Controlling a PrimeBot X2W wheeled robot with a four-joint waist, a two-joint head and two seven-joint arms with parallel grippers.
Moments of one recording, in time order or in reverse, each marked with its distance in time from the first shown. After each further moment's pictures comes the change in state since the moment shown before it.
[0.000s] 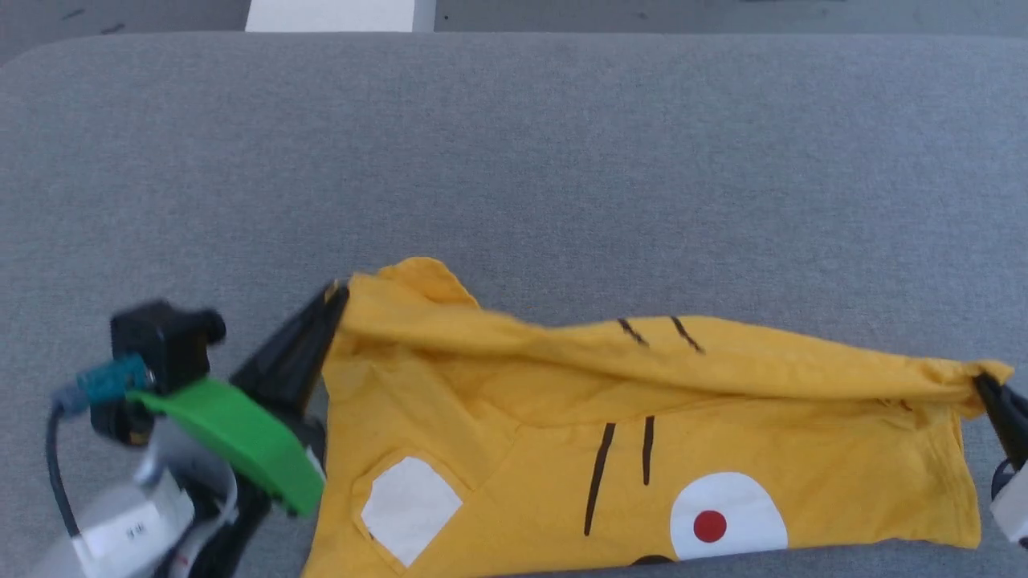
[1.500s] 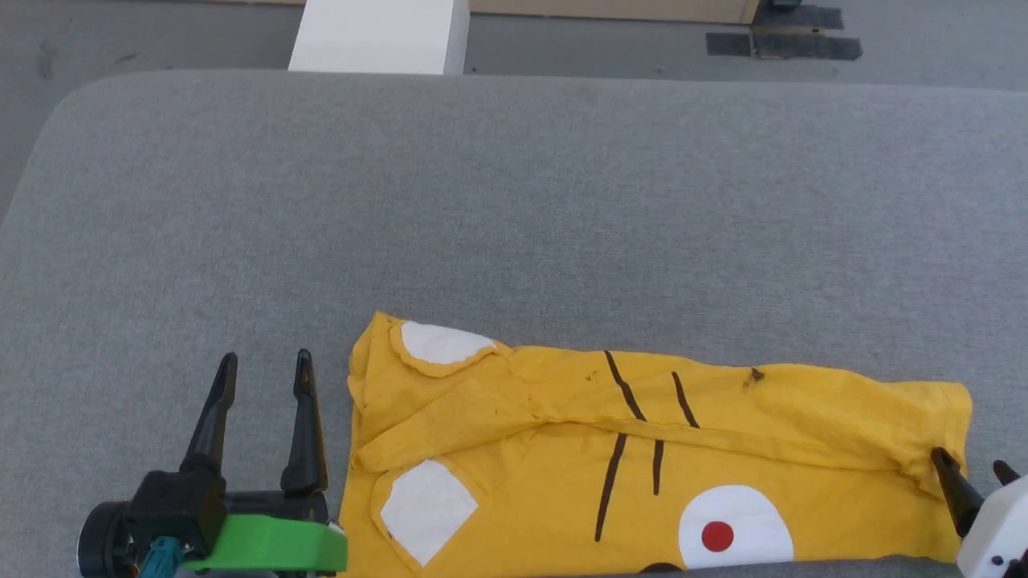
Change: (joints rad) left arm 0.287 -0.229 0.083 0.056 0.389 0.272 -0.378; right arm 0.039 0.091 -0.038 0.206 -0.188 0.000 -0.063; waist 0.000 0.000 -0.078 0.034
